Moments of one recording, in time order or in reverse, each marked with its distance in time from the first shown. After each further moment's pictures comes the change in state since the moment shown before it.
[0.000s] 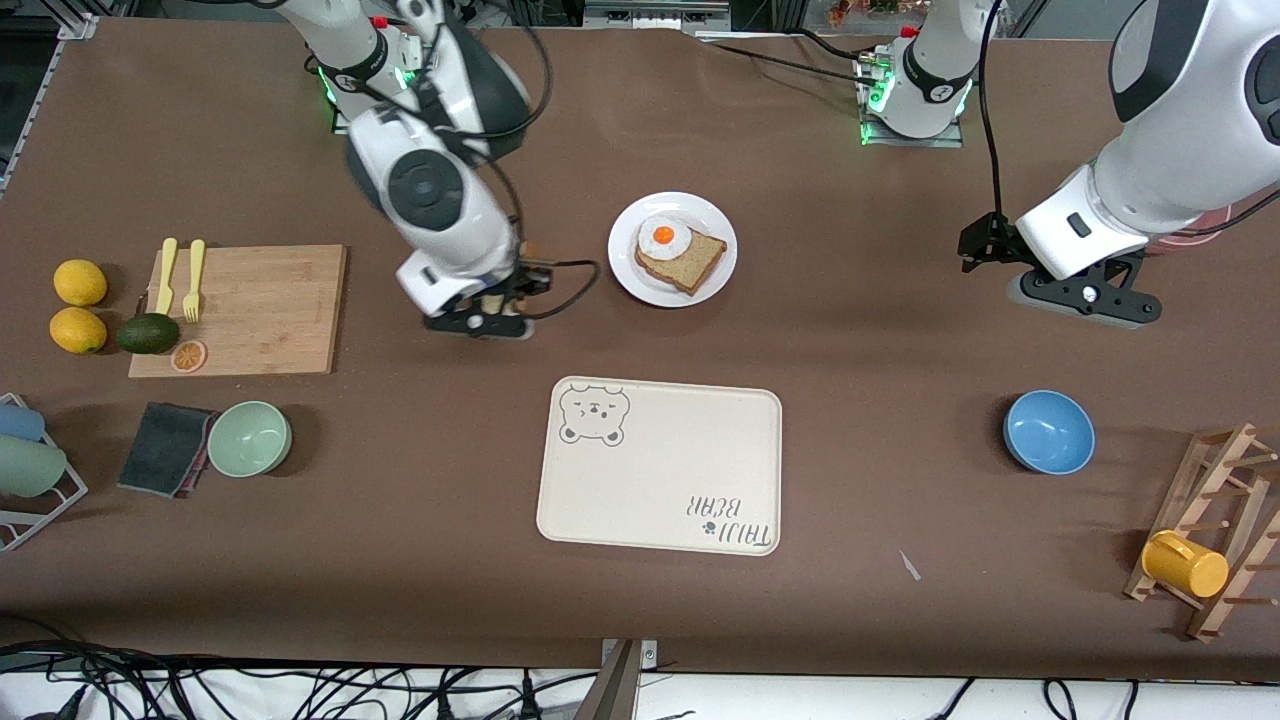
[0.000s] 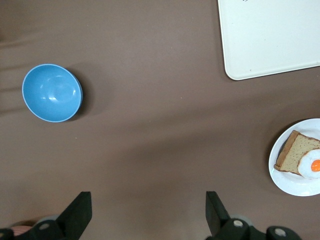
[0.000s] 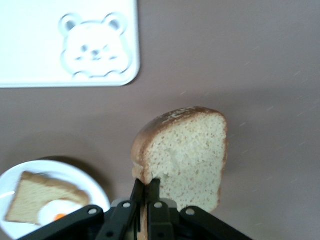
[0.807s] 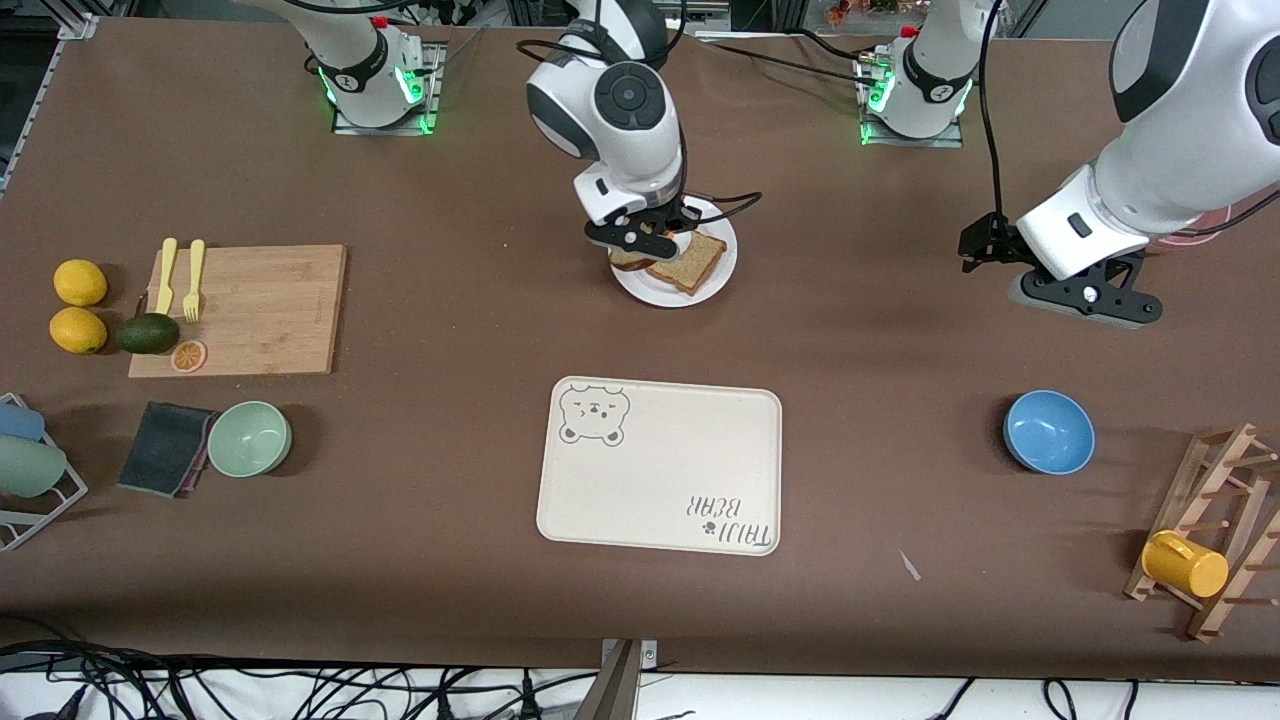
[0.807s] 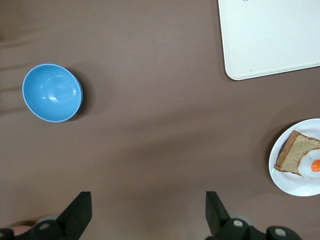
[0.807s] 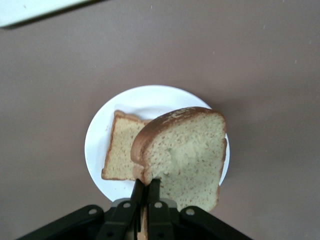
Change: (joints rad) left arm 0.000 0.000 0.000 0.000 0.000 0.000 0.000; right arm 0.243 0.116 0.075 0.034 0.010 0.189 0.499
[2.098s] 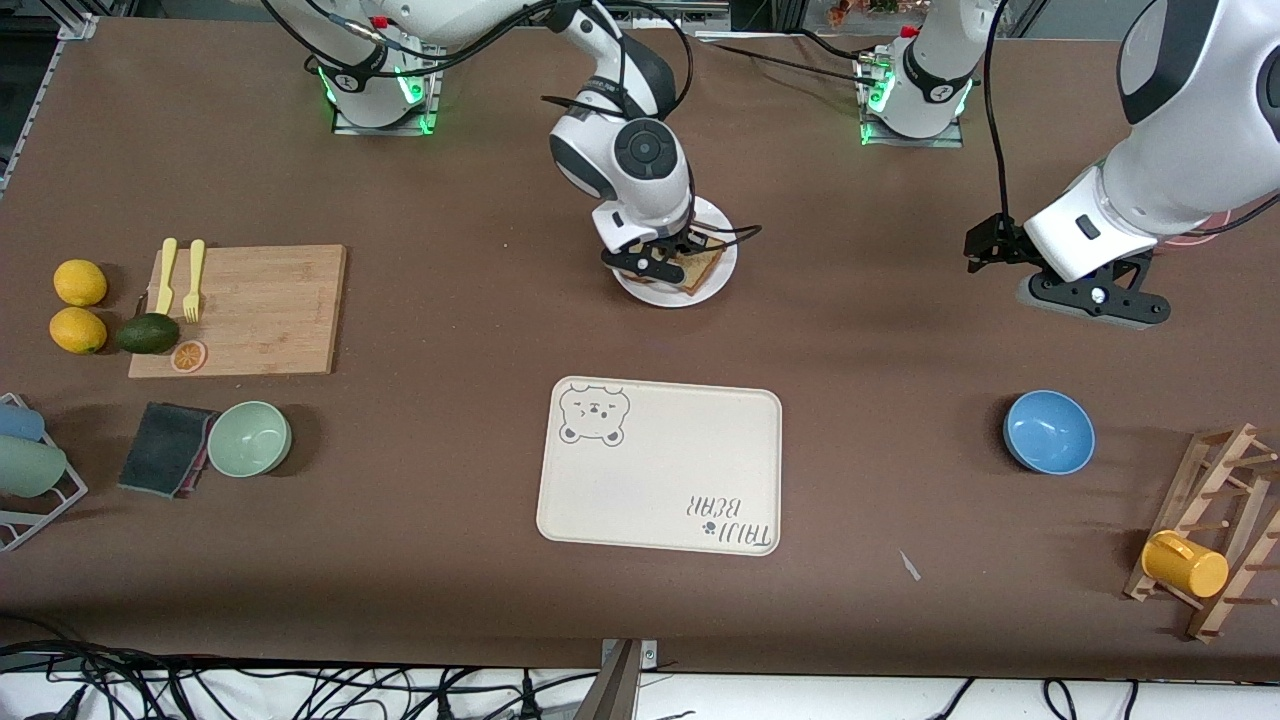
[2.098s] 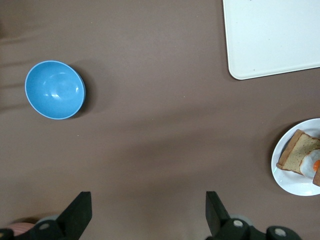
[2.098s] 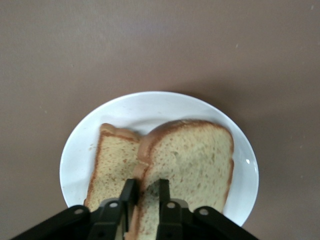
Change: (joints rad) left arm 0.015 0.000 -0.001 0.000 0.000 -0.005 0.000; right arm -0.027 0.142 0.014 -0.007 -0.051 0.136 -0.016
